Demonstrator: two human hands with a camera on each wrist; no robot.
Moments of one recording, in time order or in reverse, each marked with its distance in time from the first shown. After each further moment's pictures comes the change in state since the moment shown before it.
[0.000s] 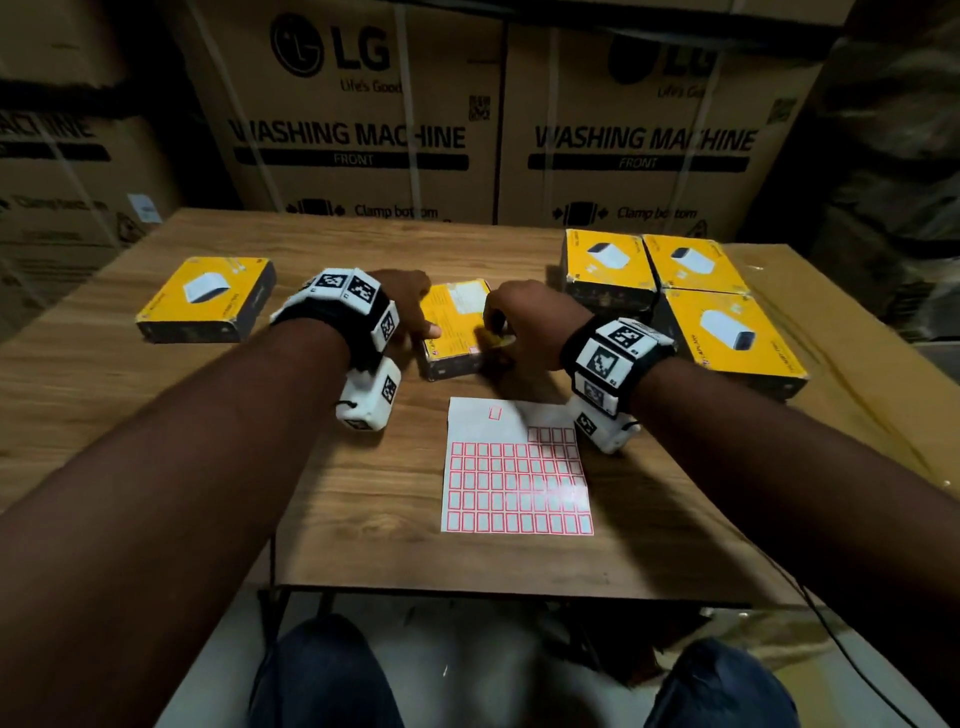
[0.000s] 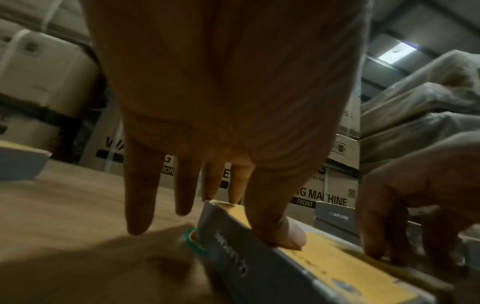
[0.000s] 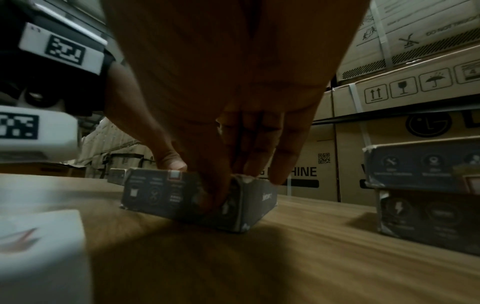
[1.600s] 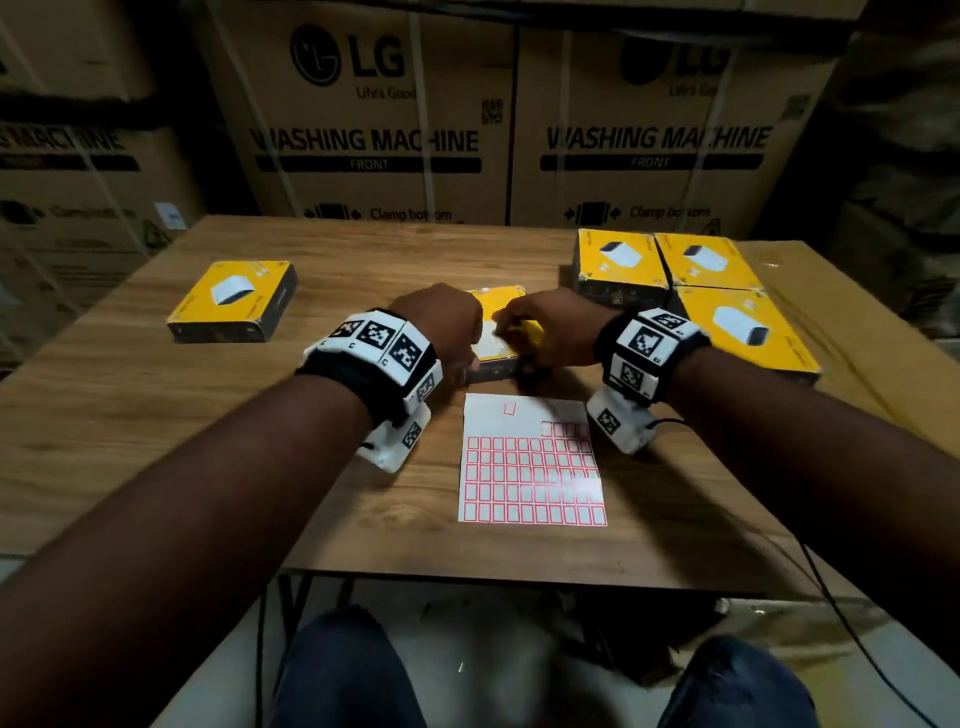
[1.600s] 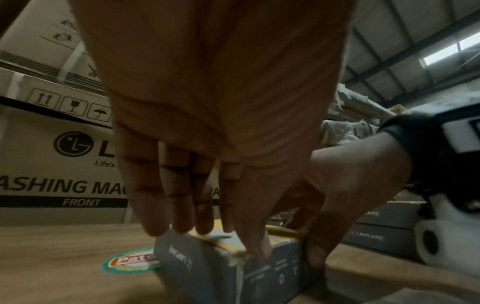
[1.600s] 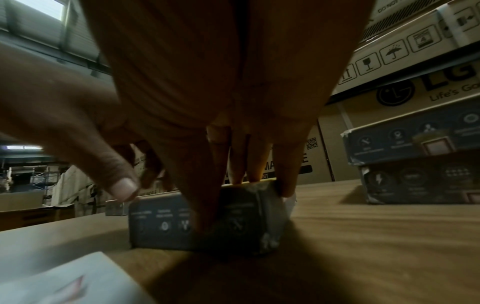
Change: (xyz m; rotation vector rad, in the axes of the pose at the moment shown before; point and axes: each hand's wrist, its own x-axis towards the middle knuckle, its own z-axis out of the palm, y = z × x) left_hand -0.061 0.042 0.003 0.069 0.063 0.116; right_hand -0.016 0.005 -0.011 0.167 -0.137 -0.037
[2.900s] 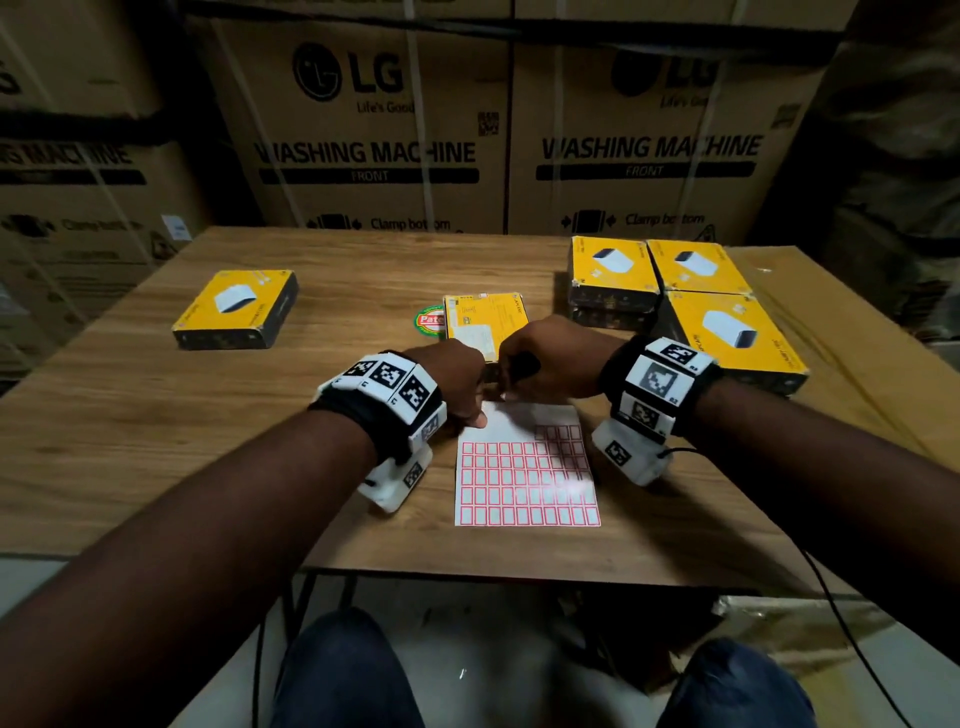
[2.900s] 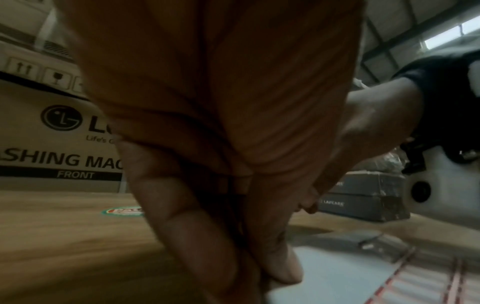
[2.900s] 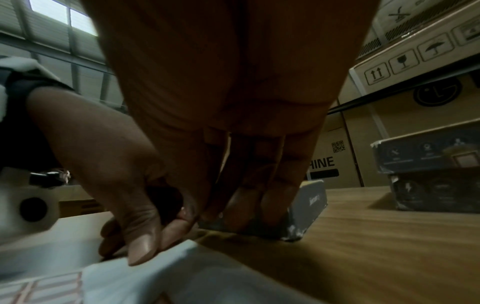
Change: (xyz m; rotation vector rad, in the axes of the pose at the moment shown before) left_hand -0.019 0.020 0.027 0.041 -0.220 0.053; right_hand -0.030 -0.014 0.006 -0.003 -0.016 -0.129
